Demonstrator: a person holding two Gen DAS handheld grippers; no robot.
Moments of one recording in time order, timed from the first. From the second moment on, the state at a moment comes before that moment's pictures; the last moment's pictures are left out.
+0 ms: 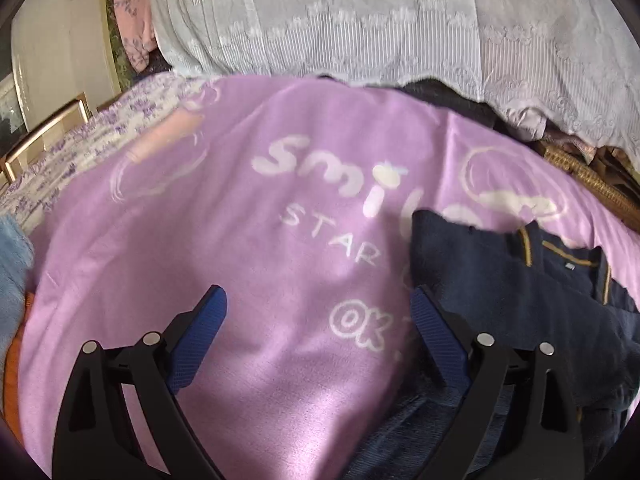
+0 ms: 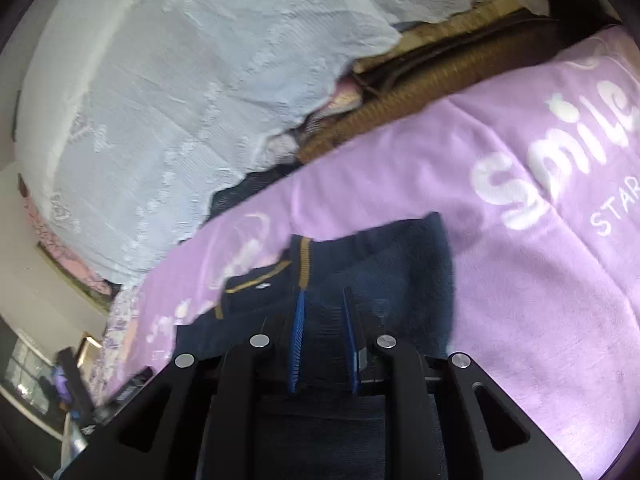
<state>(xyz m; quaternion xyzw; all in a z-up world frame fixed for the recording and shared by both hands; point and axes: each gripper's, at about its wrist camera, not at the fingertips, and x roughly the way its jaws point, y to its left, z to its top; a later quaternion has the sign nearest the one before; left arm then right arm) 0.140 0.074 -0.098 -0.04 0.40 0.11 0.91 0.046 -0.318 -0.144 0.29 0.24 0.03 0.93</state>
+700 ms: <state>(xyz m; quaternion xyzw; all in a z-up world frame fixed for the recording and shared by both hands) 0.147 0.036 -0.118 -0.01 0.45 0.04 0.89 0.066 -0.333 -0.181 0.34 0.30 0.02 0.89</state>
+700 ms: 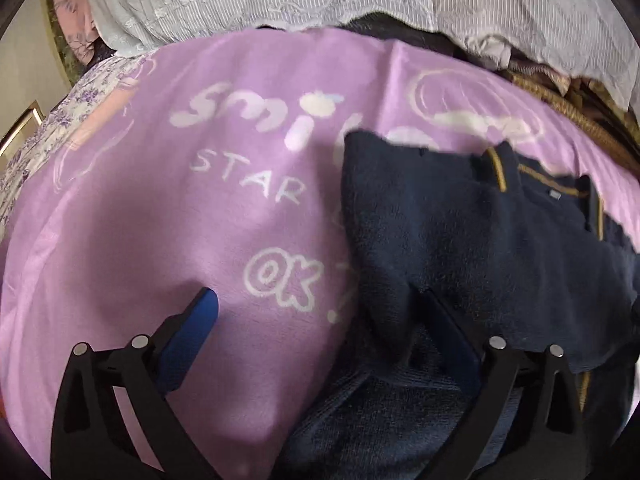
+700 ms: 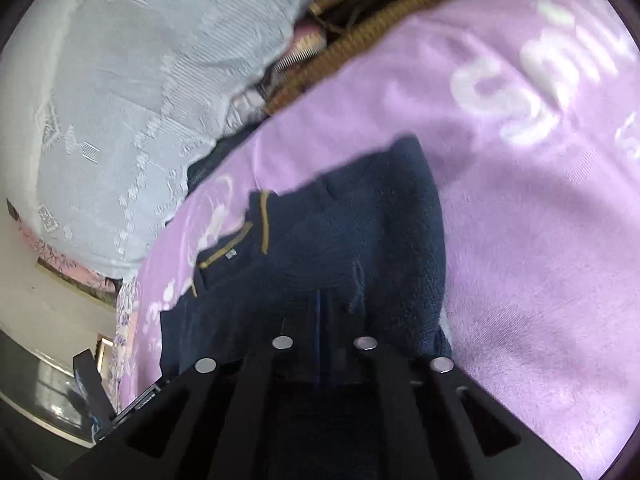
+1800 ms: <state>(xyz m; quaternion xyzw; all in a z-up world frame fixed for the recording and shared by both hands) 0.128 -0.016 -0.112 0.05 0.40 0.00 0.92 0.072 -0.255 -0.169 0.16 0.31 0.01 0.94</state>
